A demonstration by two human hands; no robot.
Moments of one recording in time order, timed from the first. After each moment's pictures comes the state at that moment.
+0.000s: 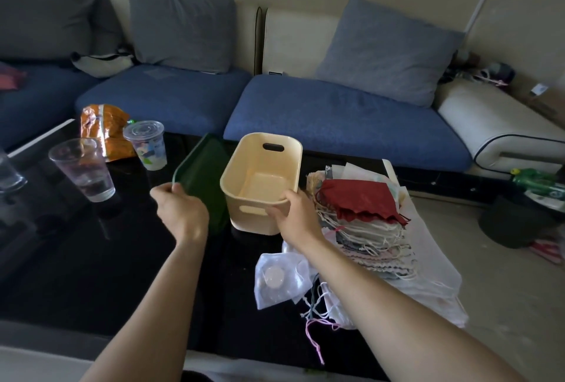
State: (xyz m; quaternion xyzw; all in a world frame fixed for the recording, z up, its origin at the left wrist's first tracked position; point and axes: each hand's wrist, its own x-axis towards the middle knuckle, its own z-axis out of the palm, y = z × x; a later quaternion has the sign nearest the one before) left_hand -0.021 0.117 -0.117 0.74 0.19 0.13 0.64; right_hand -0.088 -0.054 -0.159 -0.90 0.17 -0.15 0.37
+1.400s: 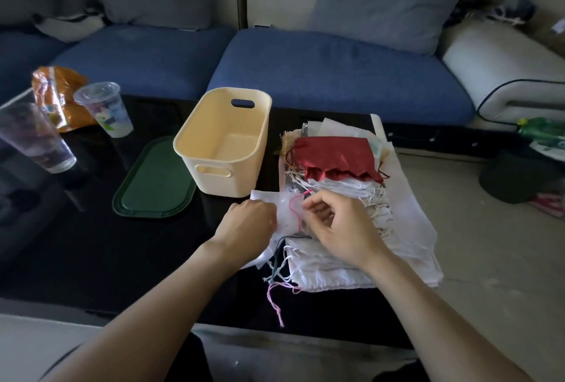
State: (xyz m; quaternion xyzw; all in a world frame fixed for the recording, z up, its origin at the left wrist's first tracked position) left_hand -0.117 0.020 -0.165 0.92 -0.37 -0.06 0.08; right_hand -0.221 -0.143 -0.160 -0.88 0.05 -0.16 0.43
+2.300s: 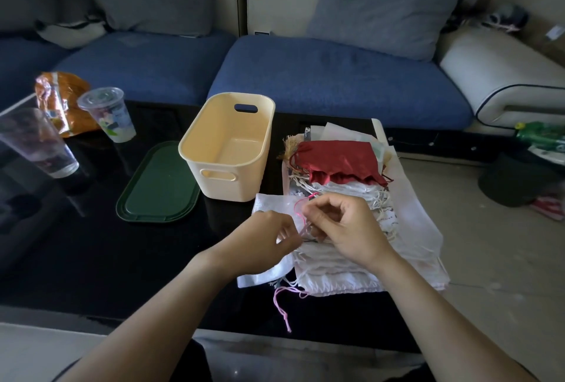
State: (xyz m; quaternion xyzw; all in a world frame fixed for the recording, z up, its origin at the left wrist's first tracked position) left_hand -0.132 0.032 -0.141 0.85 -0.41 -0.23 0.25; right_hand -0.220 -0.136 -0.154 -0.76 0.10 -0.12 0.63
